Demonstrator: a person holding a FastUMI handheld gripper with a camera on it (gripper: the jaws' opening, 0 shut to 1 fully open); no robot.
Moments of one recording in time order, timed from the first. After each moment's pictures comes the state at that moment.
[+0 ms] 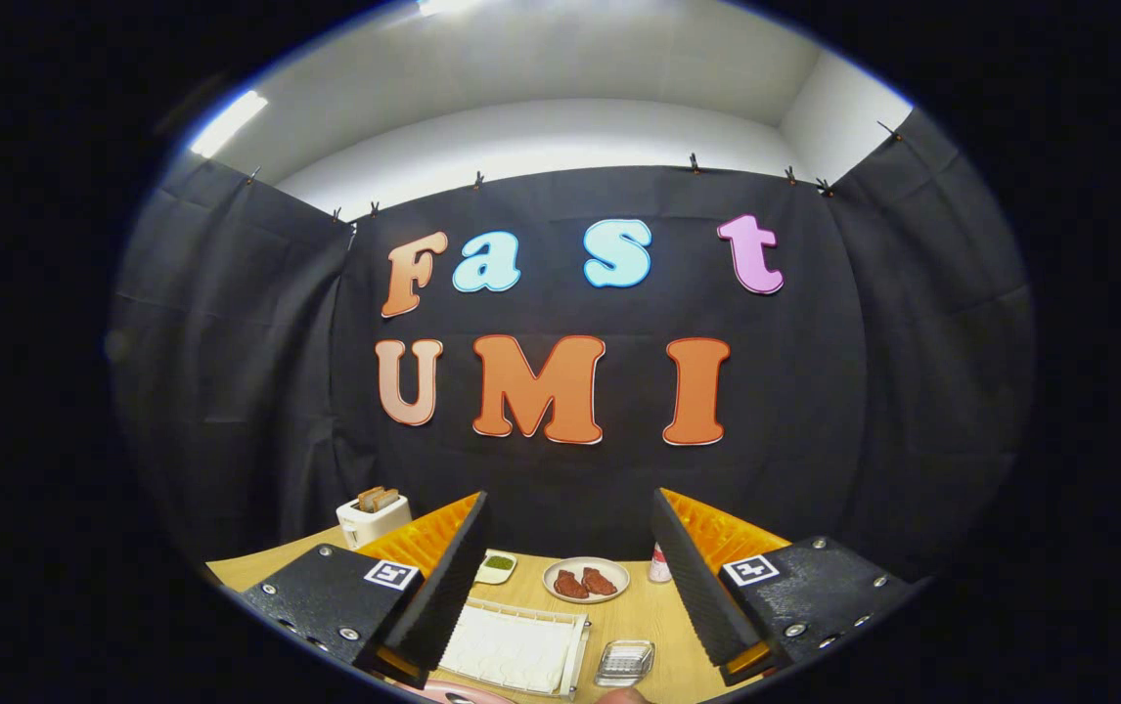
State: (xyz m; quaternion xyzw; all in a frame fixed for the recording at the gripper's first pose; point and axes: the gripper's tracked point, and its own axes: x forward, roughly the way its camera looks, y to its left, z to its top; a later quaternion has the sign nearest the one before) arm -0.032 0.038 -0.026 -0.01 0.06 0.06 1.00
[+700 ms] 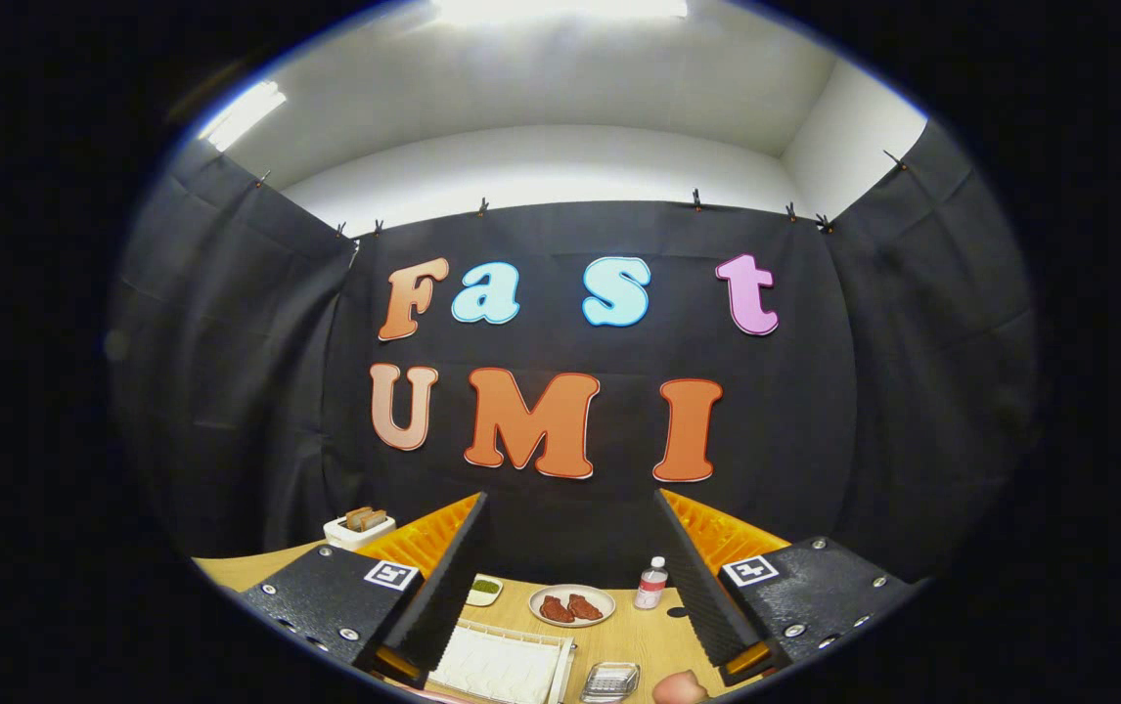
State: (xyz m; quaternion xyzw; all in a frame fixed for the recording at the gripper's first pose) arm -0.030 0.043 0.006 -0.02 0.01 0.05 1.00
